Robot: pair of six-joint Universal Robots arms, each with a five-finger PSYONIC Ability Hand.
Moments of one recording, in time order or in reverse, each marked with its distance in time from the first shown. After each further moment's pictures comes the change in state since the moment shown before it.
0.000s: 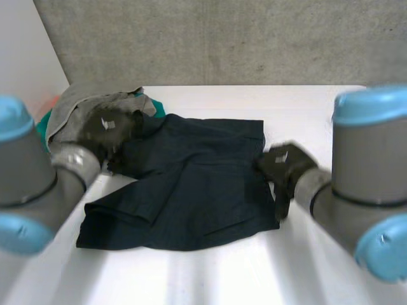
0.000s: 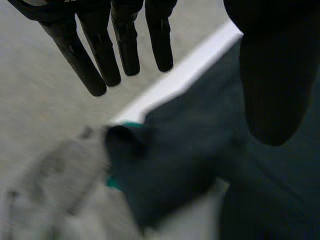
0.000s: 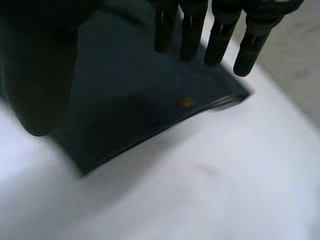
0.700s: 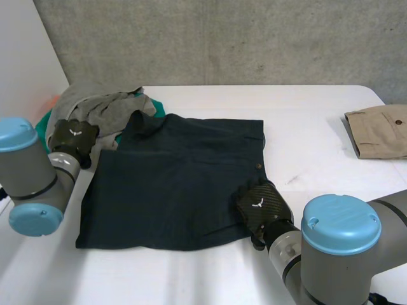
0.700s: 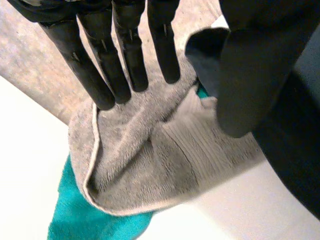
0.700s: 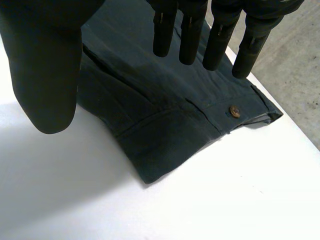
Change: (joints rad) left arm 0.171 -0.240 0.062 0.210 -0.127 0.118; right arm 0.122 0.030 0.399 -0.576 0.050 -0.022; left_hand 0.218 0.262 0.275 0.266 0.266; right_hand 0.033 0.025 0.028 0.032 0.037
